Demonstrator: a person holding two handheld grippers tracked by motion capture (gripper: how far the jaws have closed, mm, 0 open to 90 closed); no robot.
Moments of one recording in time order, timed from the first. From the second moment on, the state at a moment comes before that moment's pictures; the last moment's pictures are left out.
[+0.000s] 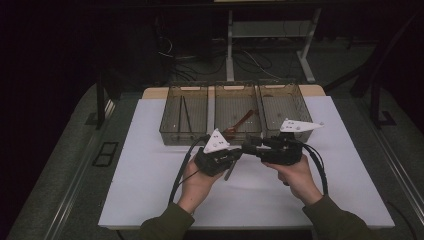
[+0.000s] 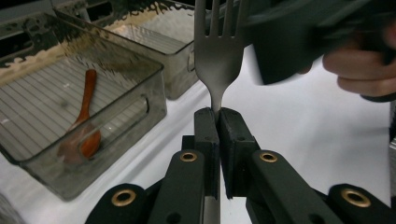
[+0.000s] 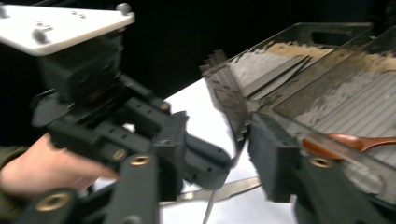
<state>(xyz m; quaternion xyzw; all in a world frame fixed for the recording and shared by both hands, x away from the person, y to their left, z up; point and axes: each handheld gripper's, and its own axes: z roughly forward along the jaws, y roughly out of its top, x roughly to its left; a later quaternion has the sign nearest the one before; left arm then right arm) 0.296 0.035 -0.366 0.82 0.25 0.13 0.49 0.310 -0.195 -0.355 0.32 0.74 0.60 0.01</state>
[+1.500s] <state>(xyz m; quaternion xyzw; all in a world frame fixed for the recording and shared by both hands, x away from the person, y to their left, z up) 0.285 0.128 -0.413 0.81 0.27 0.12 0.51 0.357 -0.296 -0.324 0.39 0.70 0.59 0.15</state>
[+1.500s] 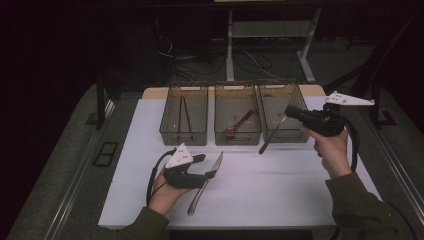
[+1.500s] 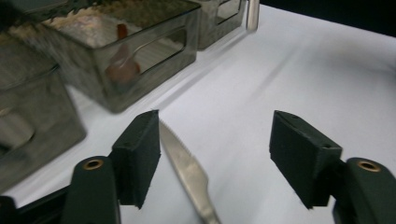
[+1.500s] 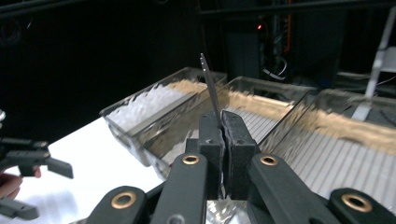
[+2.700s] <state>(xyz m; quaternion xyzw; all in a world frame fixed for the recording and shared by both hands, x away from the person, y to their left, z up) 0.274 0.160 -0.425 0.80 0.30 0.14 0.49 0.461 -0.319 -0.356 0.48 0.71 0.49 0.14</state>
